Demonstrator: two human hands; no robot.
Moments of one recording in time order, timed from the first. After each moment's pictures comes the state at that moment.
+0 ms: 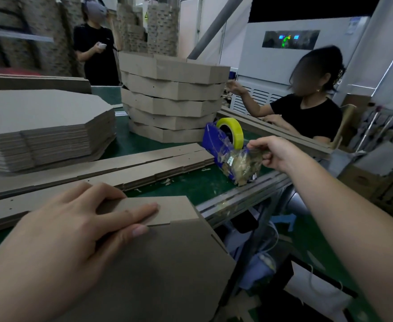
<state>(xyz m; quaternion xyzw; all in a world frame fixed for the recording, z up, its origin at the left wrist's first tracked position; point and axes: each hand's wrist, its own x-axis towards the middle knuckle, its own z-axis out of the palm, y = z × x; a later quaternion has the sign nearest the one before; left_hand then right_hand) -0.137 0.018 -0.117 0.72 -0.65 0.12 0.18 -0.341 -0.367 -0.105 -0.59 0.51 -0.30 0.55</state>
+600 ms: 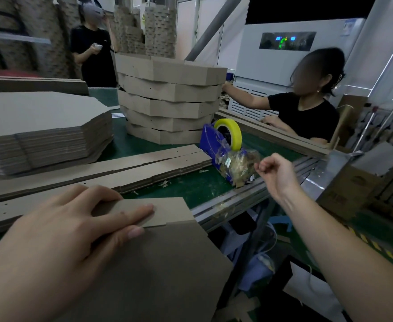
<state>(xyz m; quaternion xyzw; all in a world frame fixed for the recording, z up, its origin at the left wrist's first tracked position) -0.132 0.014 -0.120 0.73 -0.65 0.12 0.17 -0.359 -0.321 -0.151 -0.45 0.31 -0.54 0.63</state>
